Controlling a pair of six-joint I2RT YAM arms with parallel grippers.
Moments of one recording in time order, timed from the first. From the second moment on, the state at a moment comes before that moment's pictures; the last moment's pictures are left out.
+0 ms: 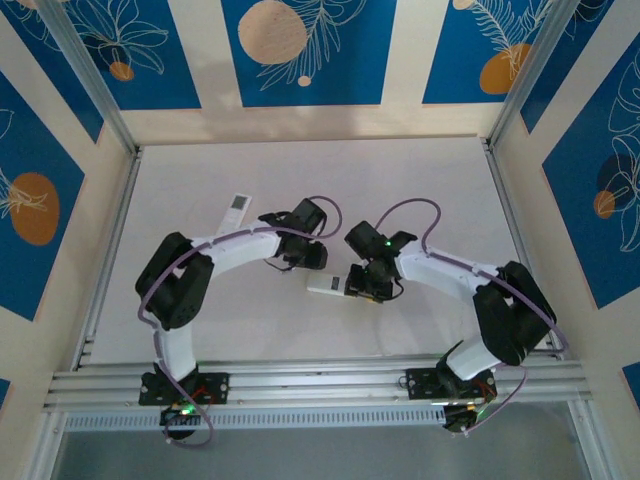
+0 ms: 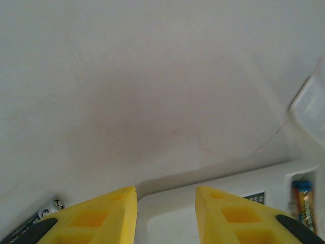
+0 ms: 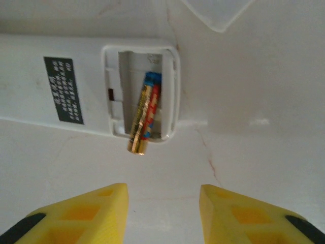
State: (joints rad) left arm -0.74 1.88 1.28 -0.58 0.11 -0.49; right arm 0.69 1.52 0.94 -0.82 -0.15 0.88
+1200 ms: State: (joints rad) left arm -0.74 1.91 1.26 -0.59 0.14 -0.46; right arm 0.70 1.66 1.05 -0.84 -0.12 0.87
